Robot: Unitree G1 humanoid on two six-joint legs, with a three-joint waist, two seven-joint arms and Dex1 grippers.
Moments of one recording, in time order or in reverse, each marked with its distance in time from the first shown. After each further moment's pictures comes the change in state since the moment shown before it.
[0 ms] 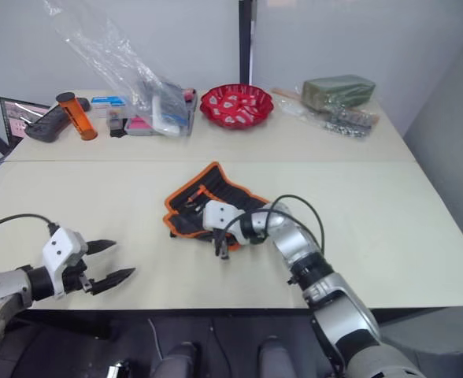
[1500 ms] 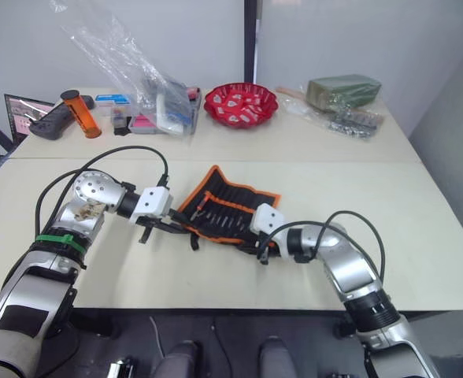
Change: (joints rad) left arm -0.977 -0.224 -0.528 0.959 0.301 -0.674 -0.584; right arm 0.315 -0.255 -0.141 -0.525 0.195 0.439 -0.133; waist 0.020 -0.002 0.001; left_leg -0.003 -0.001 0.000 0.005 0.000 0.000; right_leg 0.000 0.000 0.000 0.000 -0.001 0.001
